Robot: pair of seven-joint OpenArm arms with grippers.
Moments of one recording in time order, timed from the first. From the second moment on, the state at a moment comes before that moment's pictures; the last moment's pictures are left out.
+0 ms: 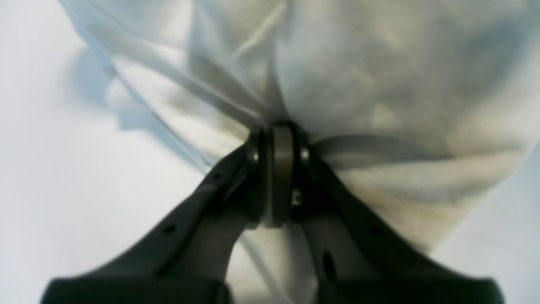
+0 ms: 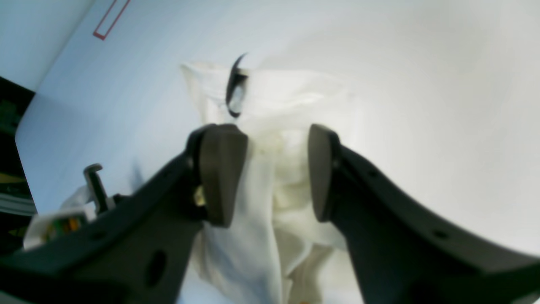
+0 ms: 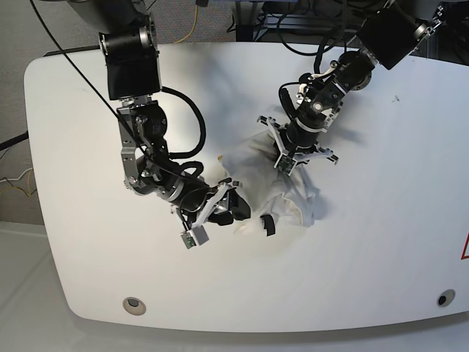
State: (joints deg) left arm -7.3 -22.4 48.3 79.5 -14.9 18.3 23.2; right arm 17.9 4.0 -7.3 76.8 37.0 22.8 -45.6
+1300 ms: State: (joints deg) left arm -7.5 -25.4 57.5 79.5 -1.9 23.4 24.5; right arm 19.8 0.9 -12.0 50.9 31.9 23.3 -25.6
